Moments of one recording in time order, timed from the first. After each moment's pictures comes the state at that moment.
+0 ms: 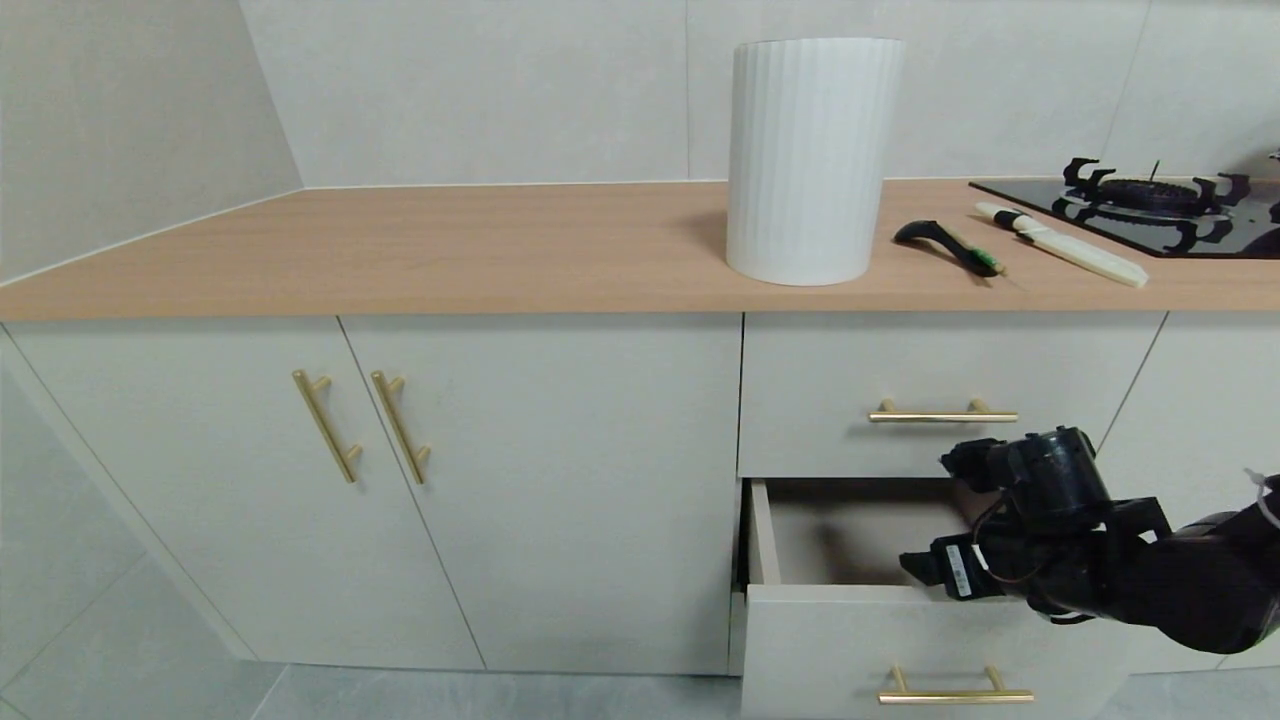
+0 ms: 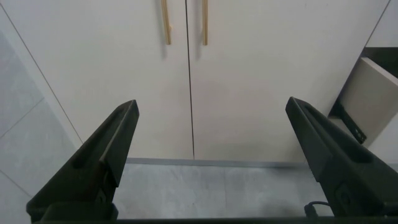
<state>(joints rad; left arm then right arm) 0.00 0.00 0.00 0.00 0.02 0.00 0.33 1.89 -0.64 -0.45 -0.20 0.08</state>
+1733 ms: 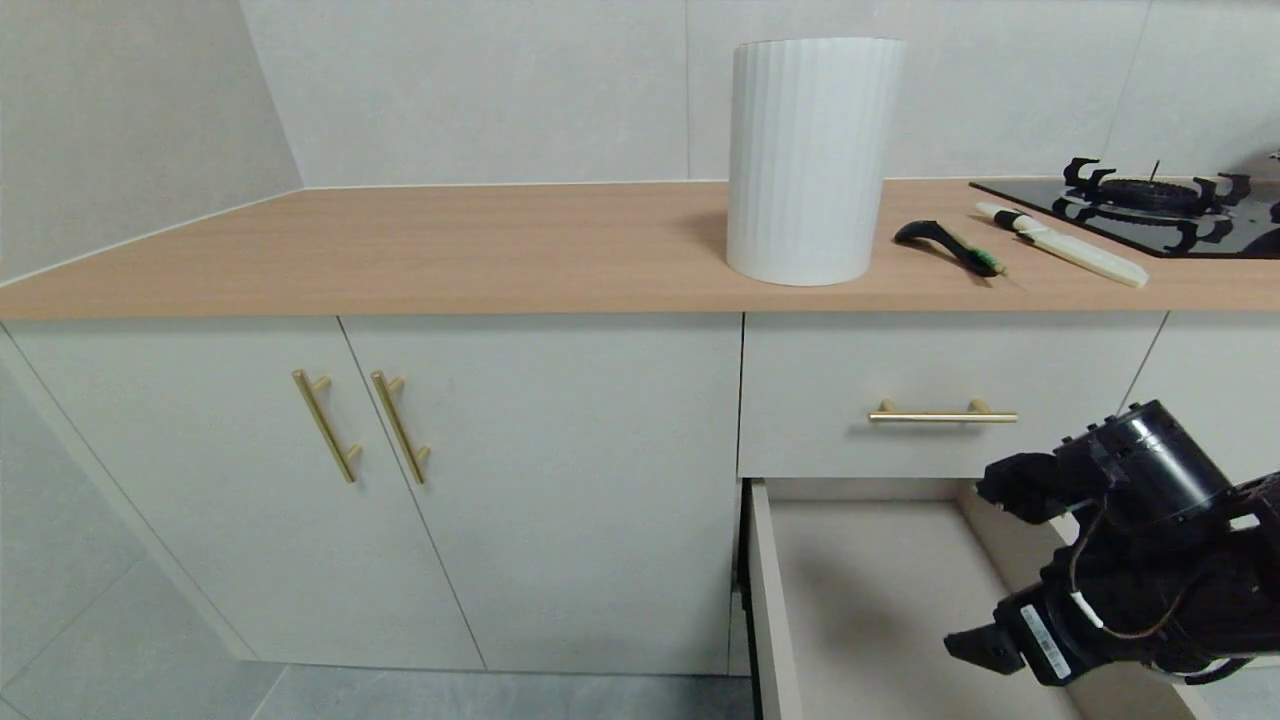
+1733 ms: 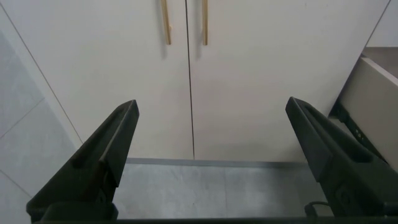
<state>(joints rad) 0.00 0.00 0.00 0.00 0.02 0.00 0.47 1.54 -0.76 0.20 -0.11 0.08</state>
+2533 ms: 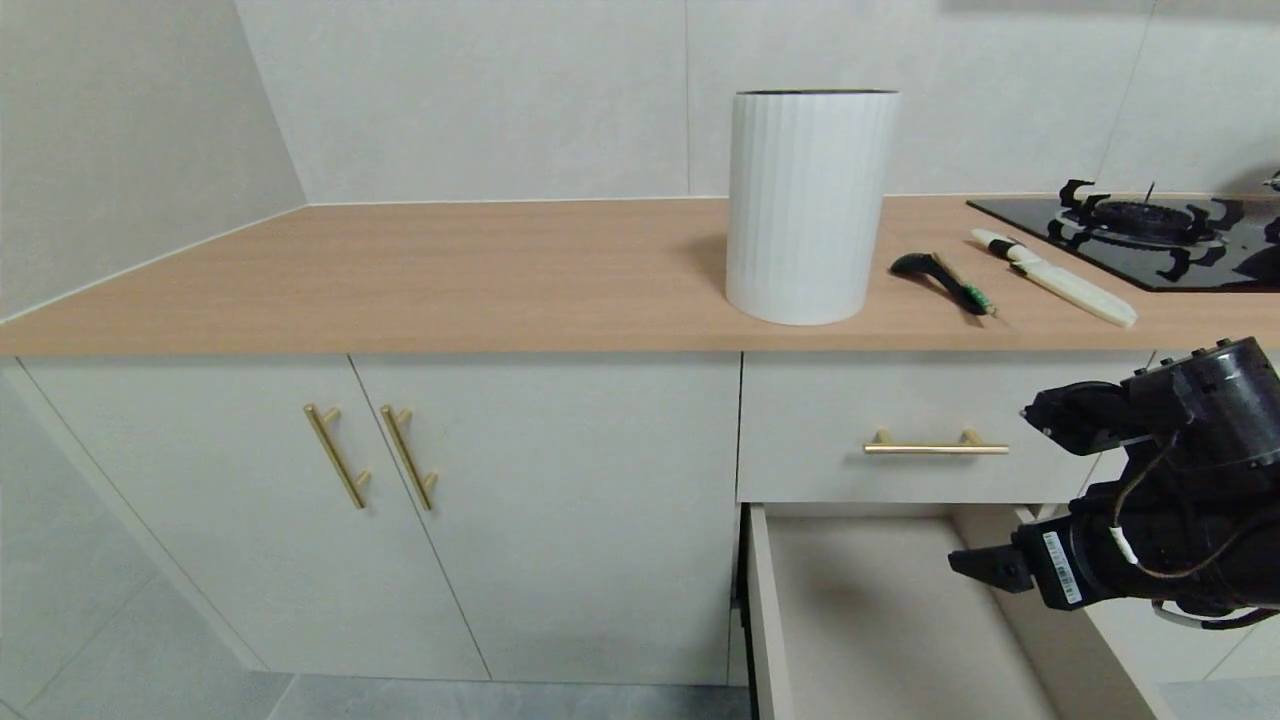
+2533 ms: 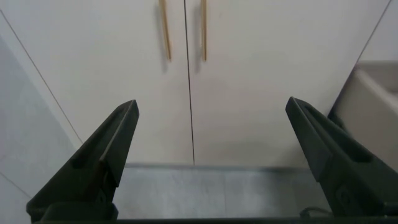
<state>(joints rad) 0.00 0.00 0.00 0.00 0.02 0.00 0.43 1.47 -0.79 0.13 -0.12 0.11</state>
